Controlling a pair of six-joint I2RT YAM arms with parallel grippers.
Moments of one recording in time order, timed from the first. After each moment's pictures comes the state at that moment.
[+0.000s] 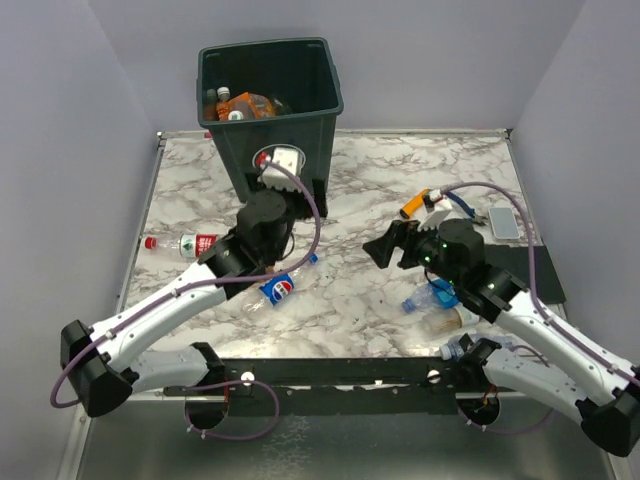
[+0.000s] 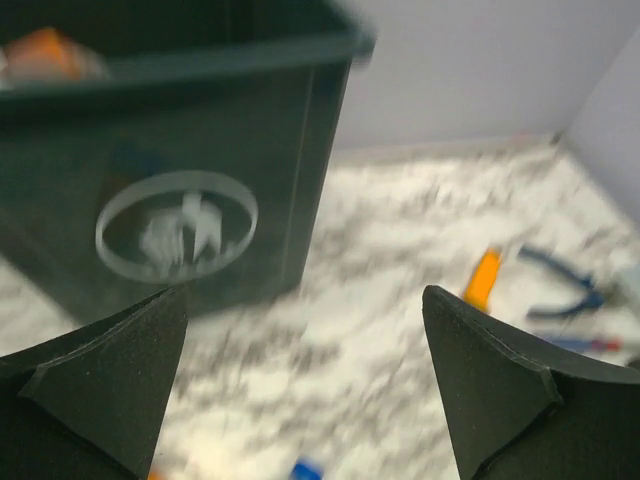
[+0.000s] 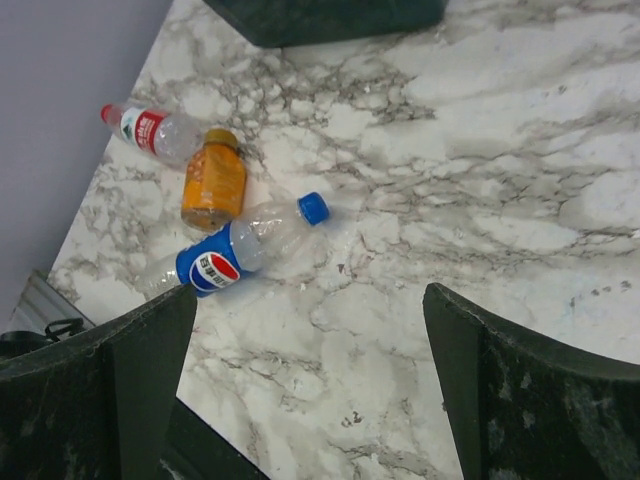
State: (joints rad) left arm -0.87 1.17 1.15 0.08 -0.61 -0.10; right arm 0.69 0.82 0.73 -0.20 0.05 0.51
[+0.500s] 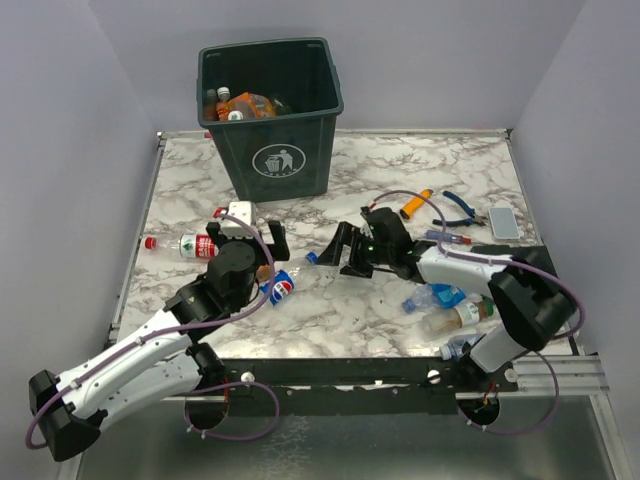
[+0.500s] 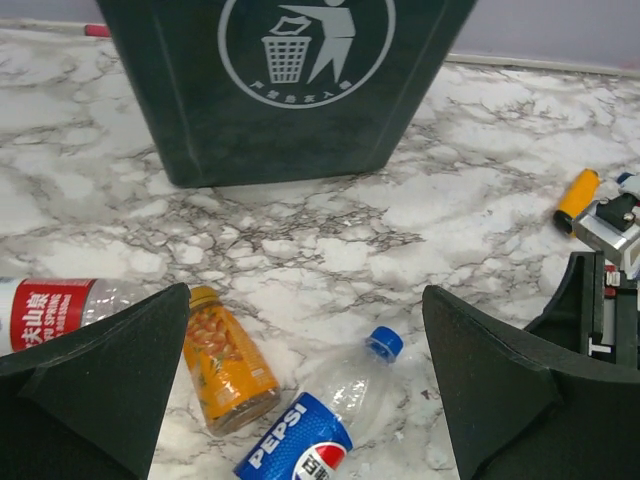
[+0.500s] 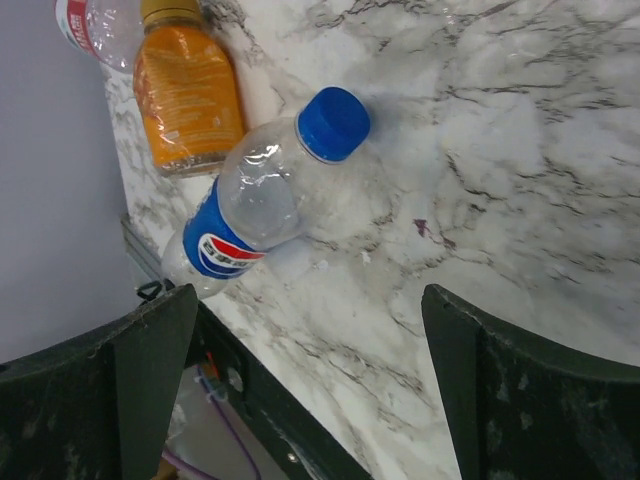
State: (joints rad) left arm -0.86 0.78 0.69 -0.13 -0.71 -0.31; right arm 0.69 1.52 0.77 0.11 -0.31 0.90
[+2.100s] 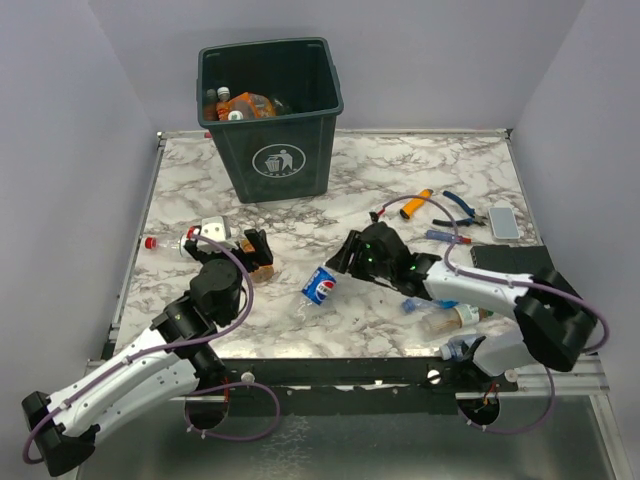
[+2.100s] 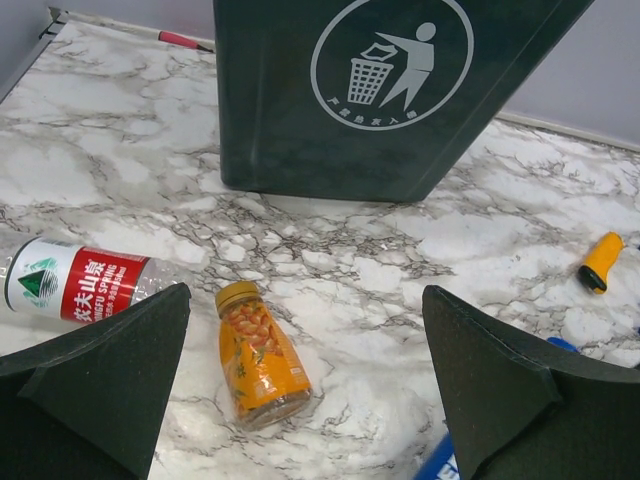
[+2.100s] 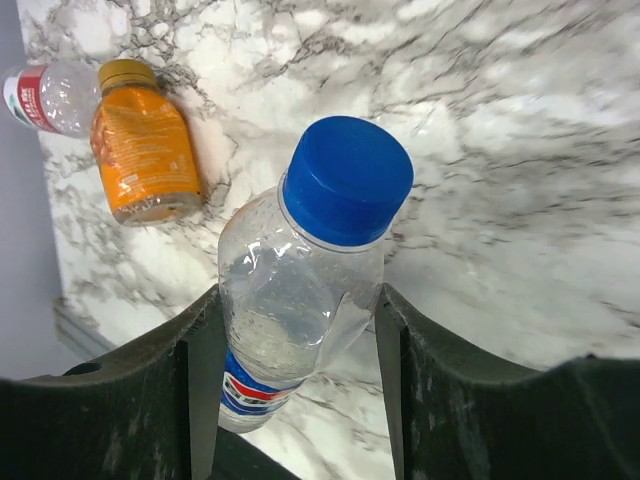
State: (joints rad) left arm -0.86 0.57 0.54 -0.11 -0.86 -0.35; right arm 0.85 1.49 0.76 0.06 0.07 1.02
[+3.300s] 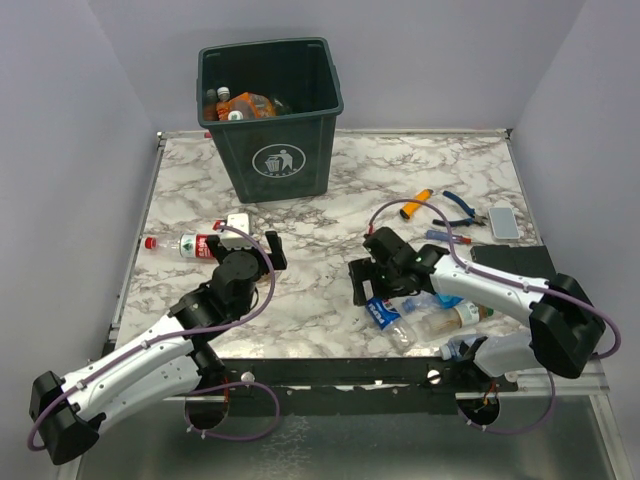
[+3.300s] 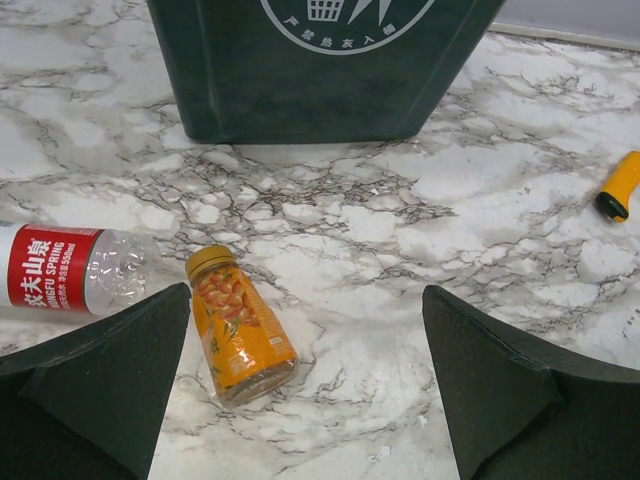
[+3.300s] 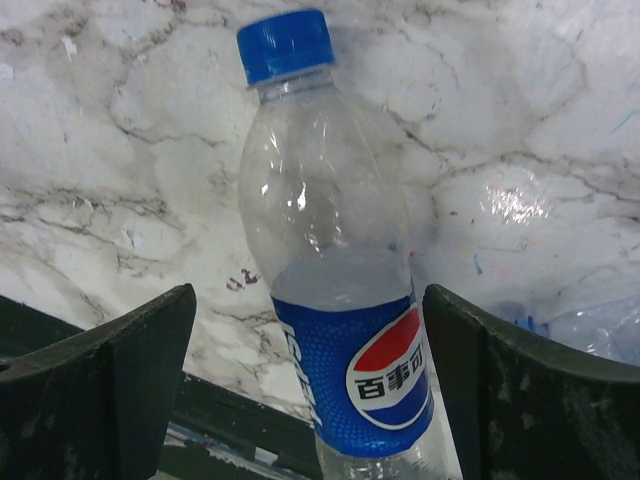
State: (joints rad) left arm -0.86 0.71 0.54 -0.11 -0.77 -0.38; right arm 0.83 1.40 0.85 -0.55 0.04 0.53
